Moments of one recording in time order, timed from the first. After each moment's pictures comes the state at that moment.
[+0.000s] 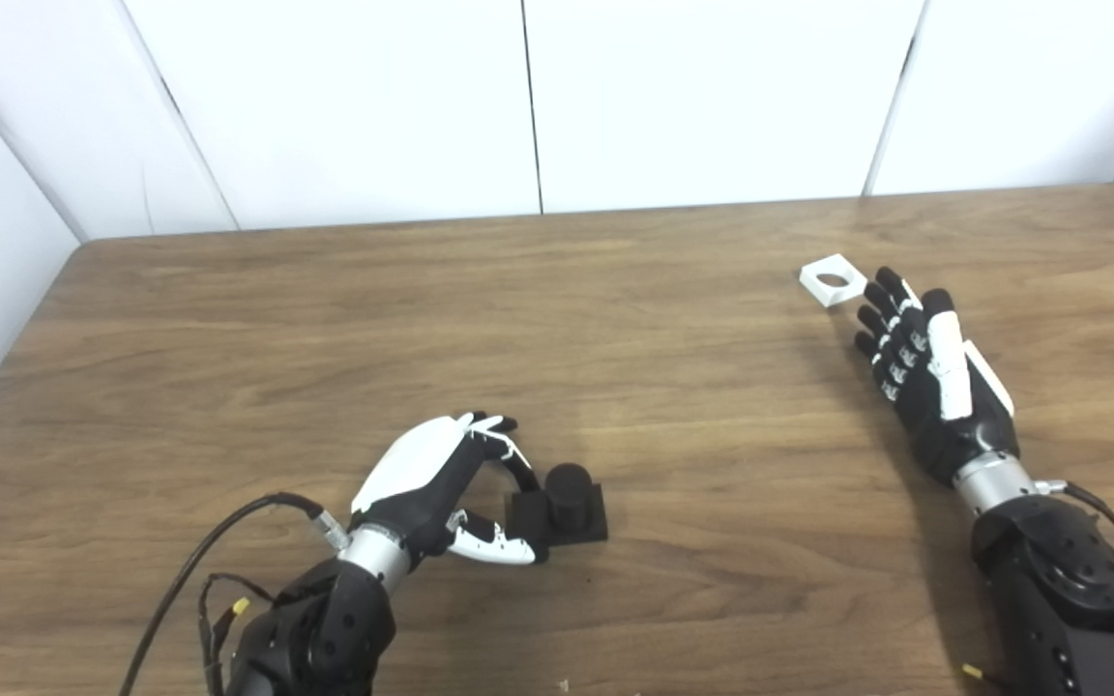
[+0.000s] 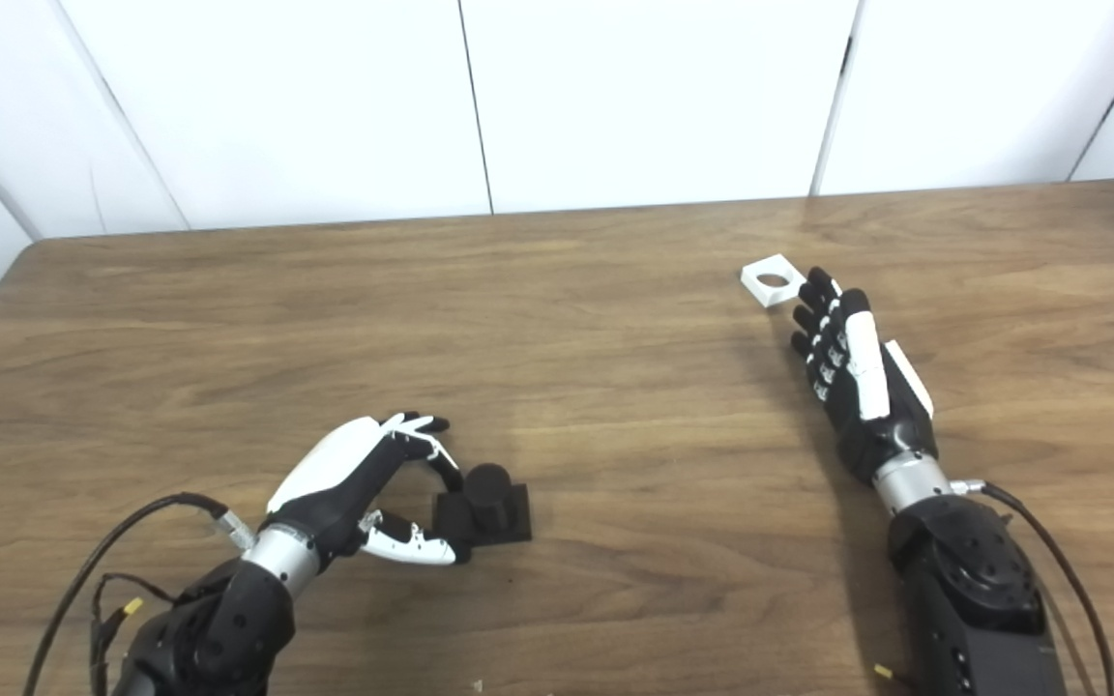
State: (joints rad) left arm -0.03 0.17 -0.26 -0.49 0.92 0.47 -0.64; right arm -0.16 -0.23 -0.14 0.02 0.26 0.15 0.18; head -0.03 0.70
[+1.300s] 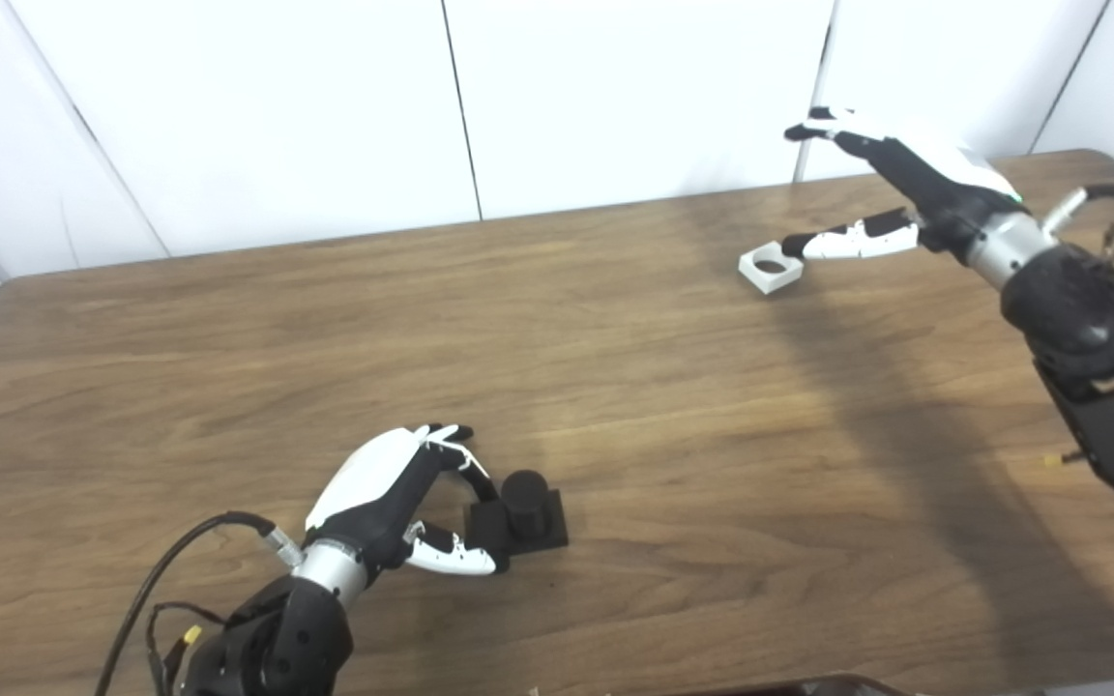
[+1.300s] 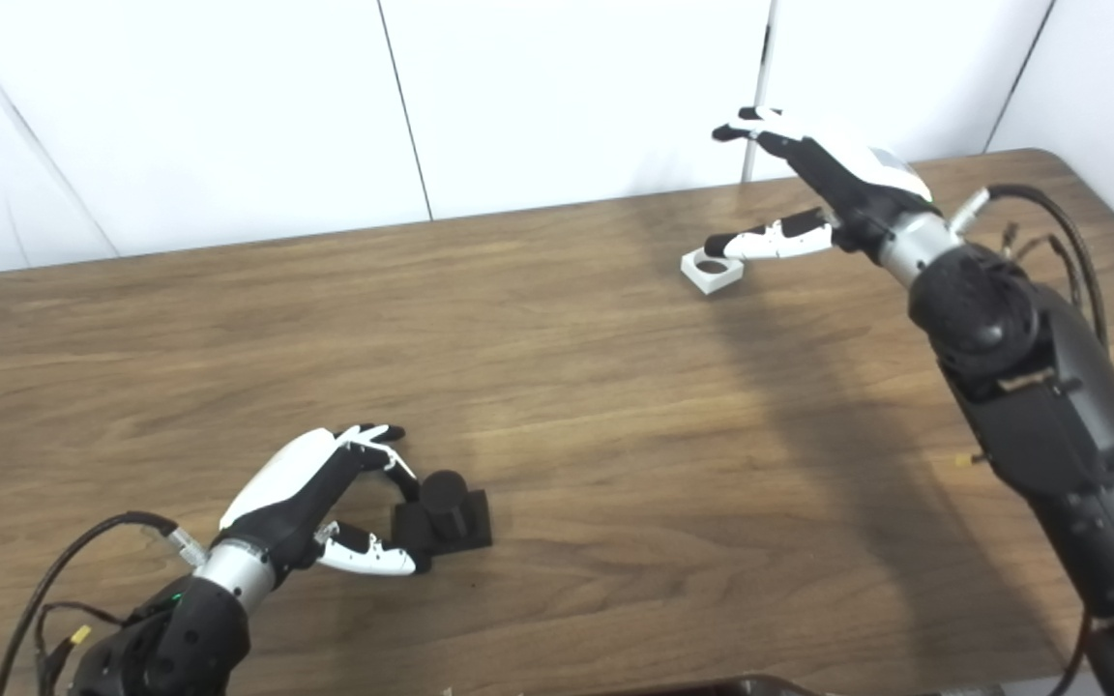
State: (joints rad) left arm -0.04 0.16 -0.22 -0.48 0.94 0.46 -0.72; right arm -0.52 -0.65 0.16 0.02 -0.45 0.14 0.31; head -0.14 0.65
